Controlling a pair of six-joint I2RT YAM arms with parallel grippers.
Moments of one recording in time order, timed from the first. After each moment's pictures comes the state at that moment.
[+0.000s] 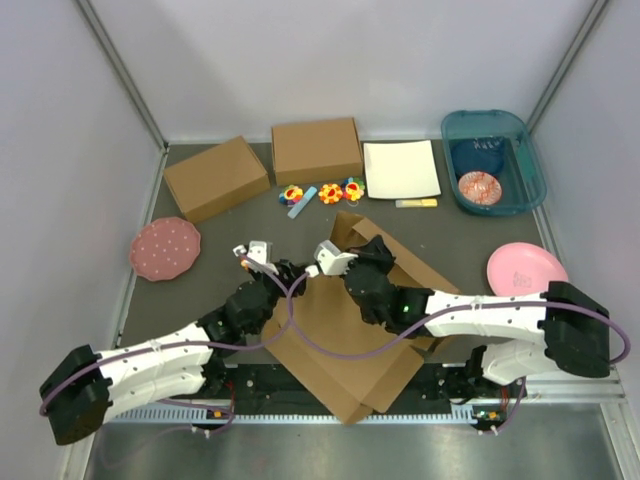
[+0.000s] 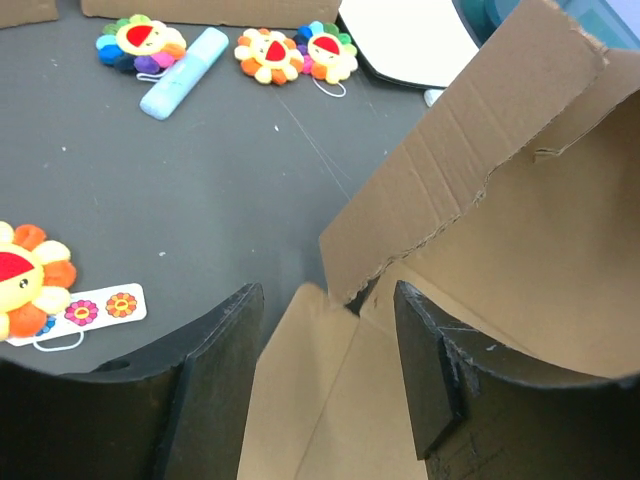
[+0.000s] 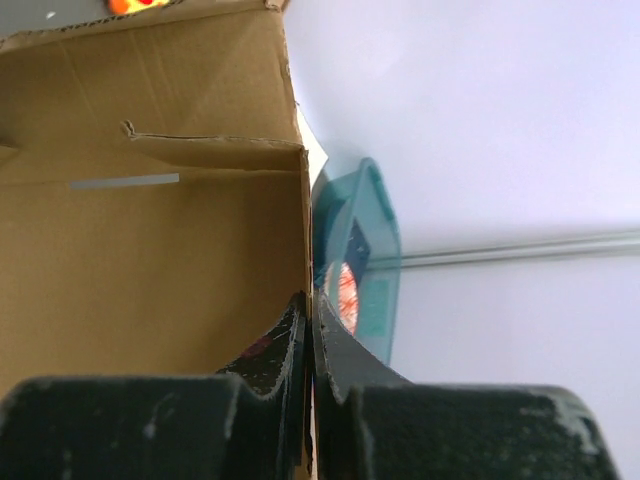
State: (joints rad) left arm -0.95 0.83 0.25 0.43 -0.55 -0.49; right arm 1.24 1.32 0.76 0.16 1.09 -0.78
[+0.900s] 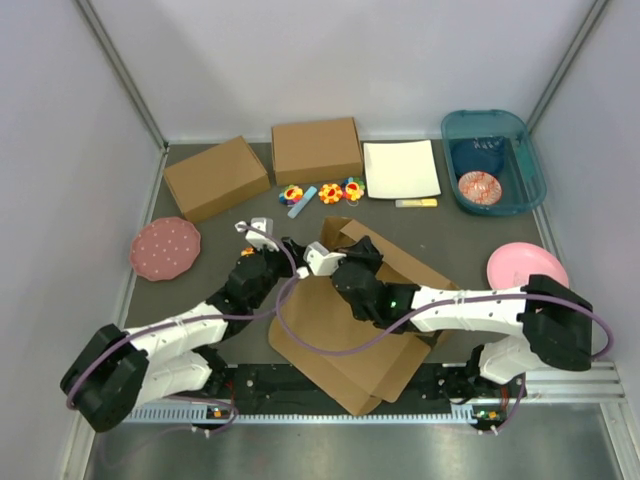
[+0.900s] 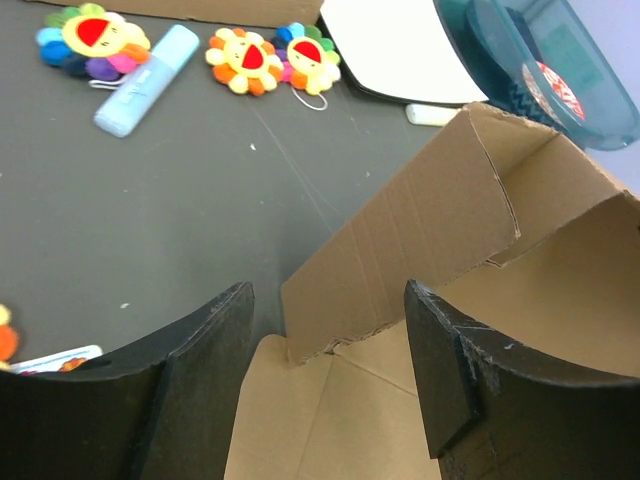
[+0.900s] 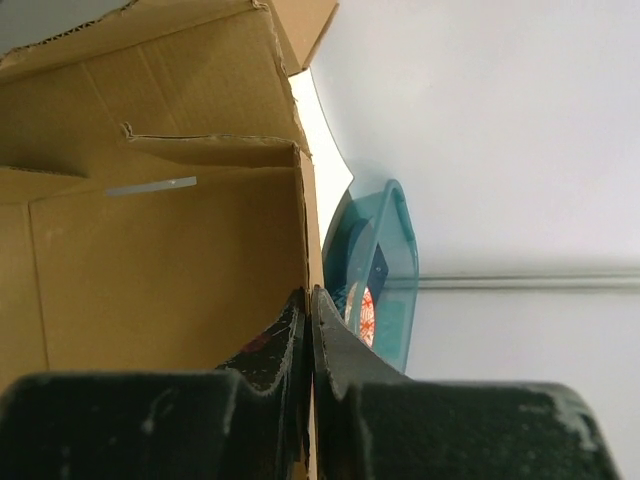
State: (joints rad) left arm -0.69 1.07 0.33 0.58 -0.25 -0.55; right arm 1.23 1.43 0.81 0.21 1.02 -0.81
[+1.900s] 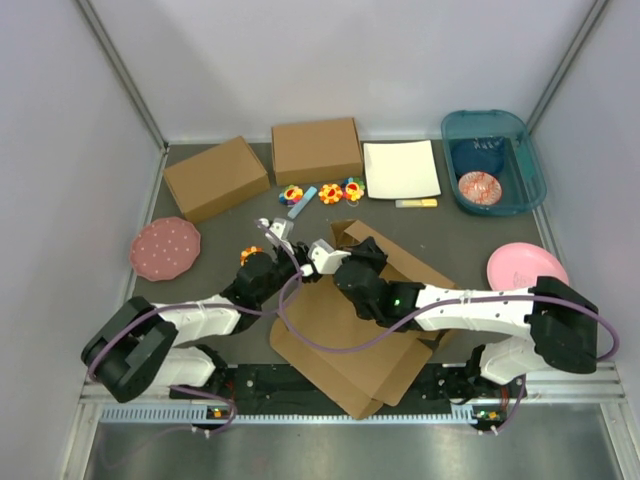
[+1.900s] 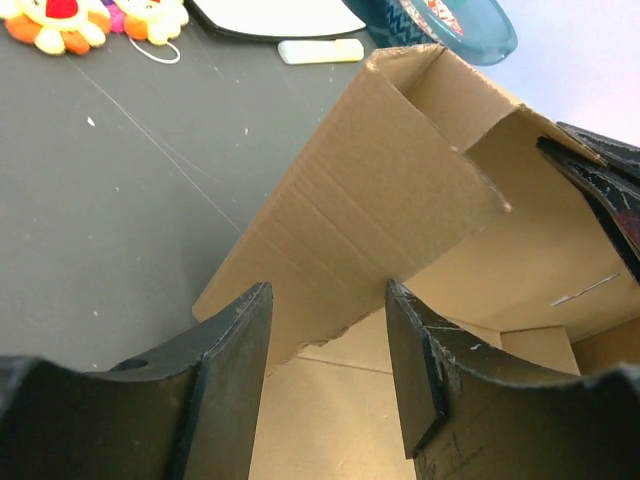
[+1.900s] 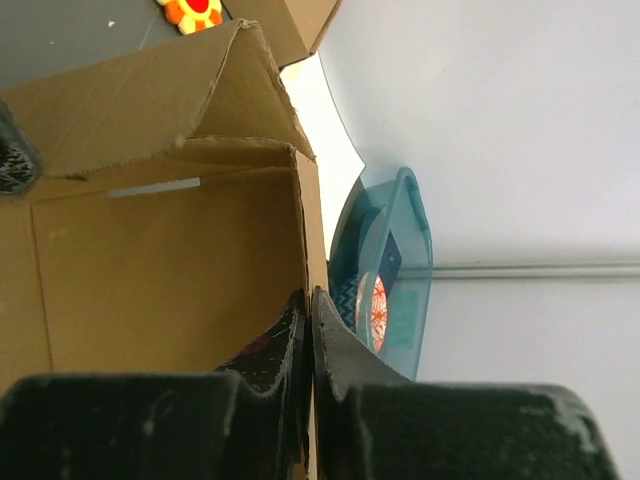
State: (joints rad) left arm -0.69 1.30 0.34 0.84 0.08 -0.57; right arm 1.21 1.40 0.82 0.11 1.01 -0.73
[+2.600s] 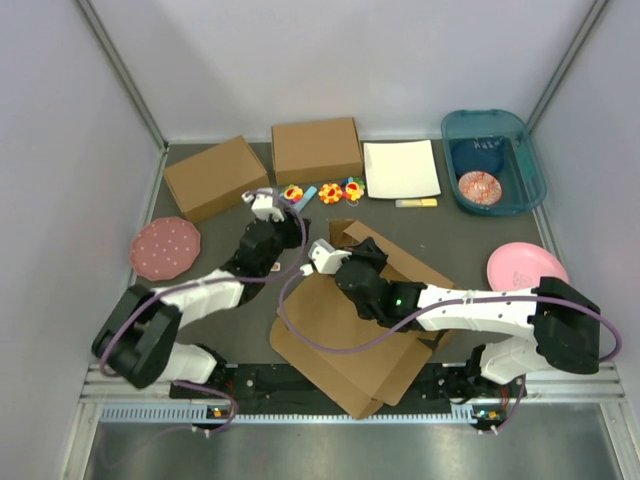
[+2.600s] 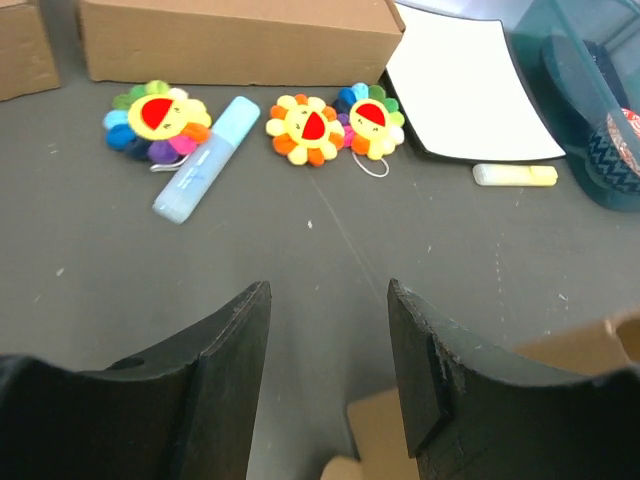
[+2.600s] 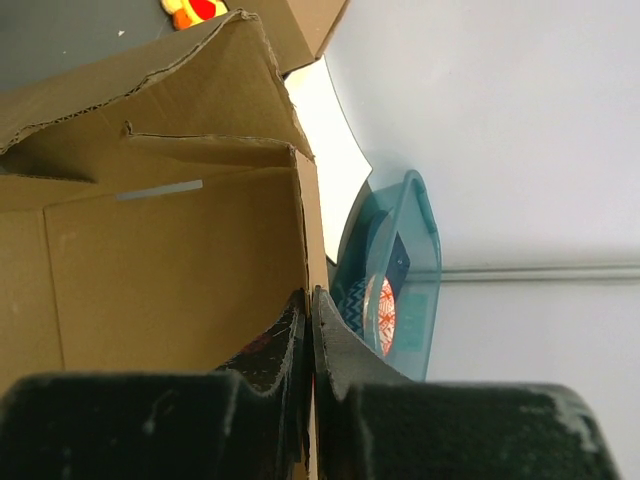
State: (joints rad) left arm -0.57 1.30 0.50 0.61 -0.22 -0.48; right arm 1.22 1.39 0.82 0.10 1.00 -0.71
